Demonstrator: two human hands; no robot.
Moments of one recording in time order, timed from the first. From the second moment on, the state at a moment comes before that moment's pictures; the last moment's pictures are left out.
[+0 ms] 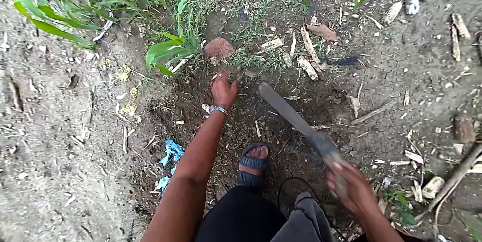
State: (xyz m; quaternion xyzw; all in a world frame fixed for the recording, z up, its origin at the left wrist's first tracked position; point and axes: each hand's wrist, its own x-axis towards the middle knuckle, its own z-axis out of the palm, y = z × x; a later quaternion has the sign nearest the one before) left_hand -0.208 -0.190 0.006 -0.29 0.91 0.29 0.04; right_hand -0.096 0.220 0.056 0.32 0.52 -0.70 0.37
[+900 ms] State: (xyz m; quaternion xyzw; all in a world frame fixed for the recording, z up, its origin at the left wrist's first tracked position) left_hand -0.270 -0.176 -0.002 -0.19 0.96 0.17 0.15; right_hand -0.150 0.109 -0.006 0.26 0.56 -0.72 0.32
